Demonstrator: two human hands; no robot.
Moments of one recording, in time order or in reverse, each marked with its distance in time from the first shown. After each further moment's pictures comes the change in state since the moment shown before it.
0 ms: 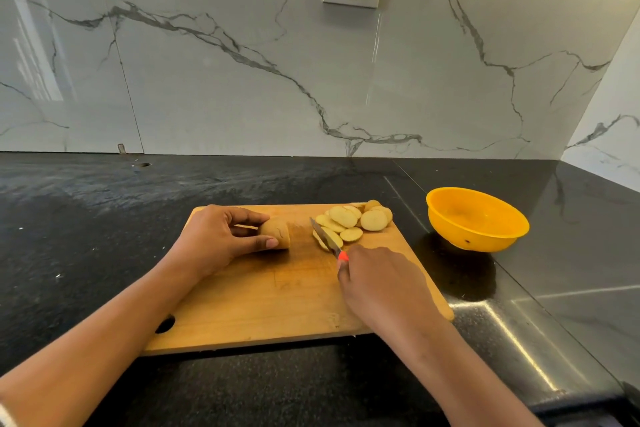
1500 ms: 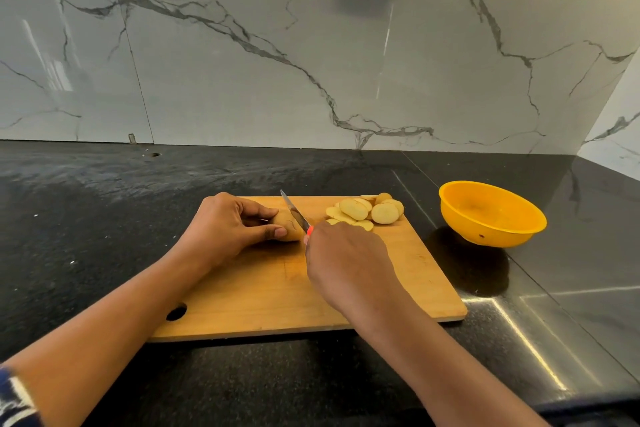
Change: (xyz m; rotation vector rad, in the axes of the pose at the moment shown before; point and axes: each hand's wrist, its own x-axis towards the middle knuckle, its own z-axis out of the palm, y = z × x) left_hand -0.001 -0.001 -0.001 0.129 0.085 0.096; right_hand 0.009 -0.051 -0.019 -0.092 -0.105 -0.151
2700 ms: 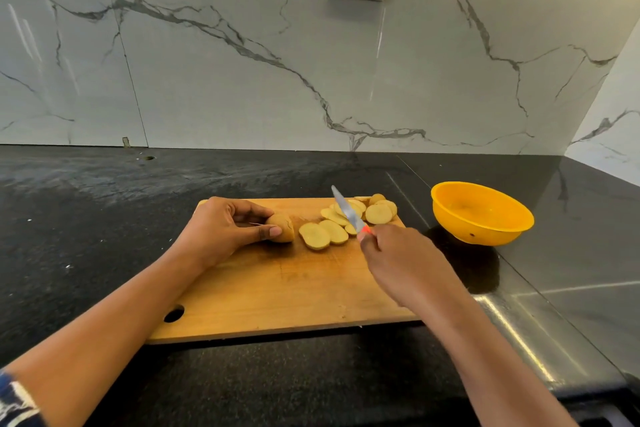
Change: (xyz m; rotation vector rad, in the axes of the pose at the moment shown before) left_hand 0.002 -0.006 -0.001 -0.152 -0.084 -0.075; right_hand -0.016 0.060 0.011 0.187 0.136 0.207
